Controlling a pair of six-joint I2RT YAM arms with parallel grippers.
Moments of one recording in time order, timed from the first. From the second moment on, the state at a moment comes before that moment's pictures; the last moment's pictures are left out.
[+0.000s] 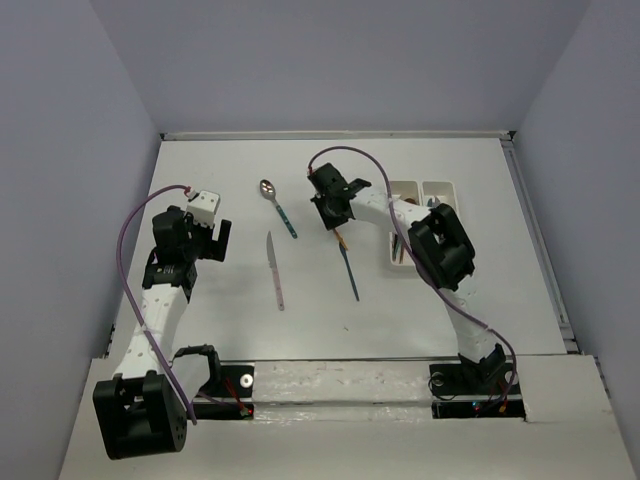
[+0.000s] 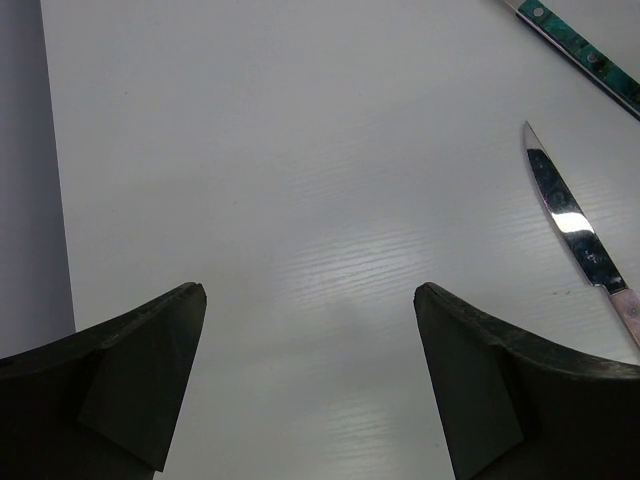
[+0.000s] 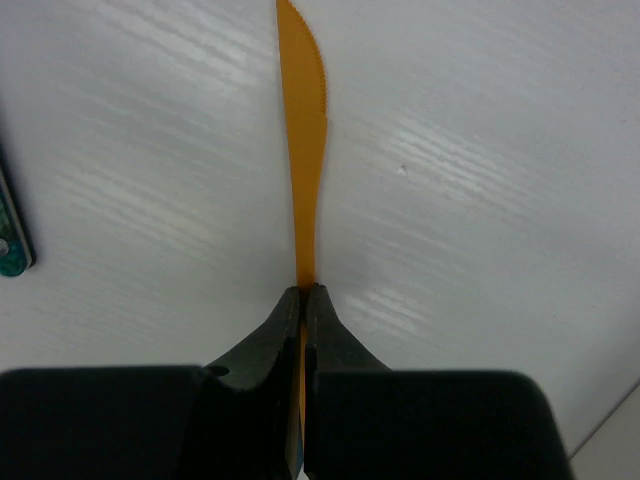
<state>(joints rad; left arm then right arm) 0.09 0.95 0.60 -0.17 0.14 0.34 0.69 2.30 1.88 -0.61 0.19 0.18</state>
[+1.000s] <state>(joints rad) 0.10 0.93 0.58 -0.16 0.14 0.34 0.25 1.59 1.17 -0.40 0.42 0.10</state>
